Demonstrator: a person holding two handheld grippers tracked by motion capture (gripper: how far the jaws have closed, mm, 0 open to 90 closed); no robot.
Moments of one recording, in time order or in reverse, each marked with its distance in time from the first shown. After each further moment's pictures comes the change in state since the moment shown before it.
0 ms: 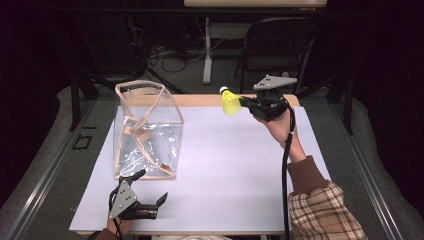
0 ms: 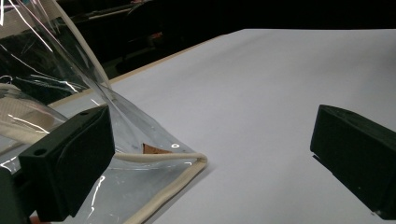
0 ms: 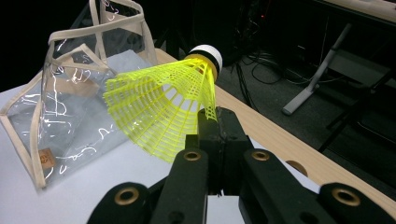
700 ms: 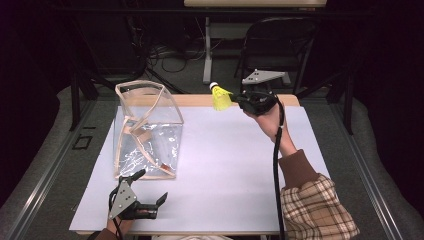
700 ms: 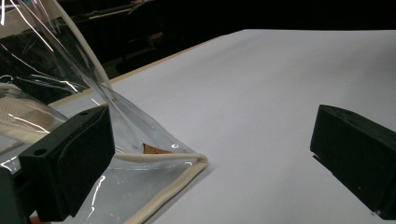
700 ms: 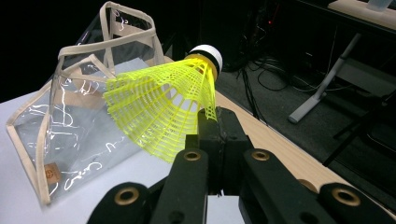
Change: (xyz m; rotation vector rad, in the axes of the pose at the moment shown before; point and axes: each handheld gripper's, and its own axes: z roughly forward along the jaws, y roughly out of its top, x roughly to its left) left arm 0.000 0.000 0.000 -0.001 0.001 -0.003; right arm 0.010 0.019 0.018 -0.010 0.024 -0.020
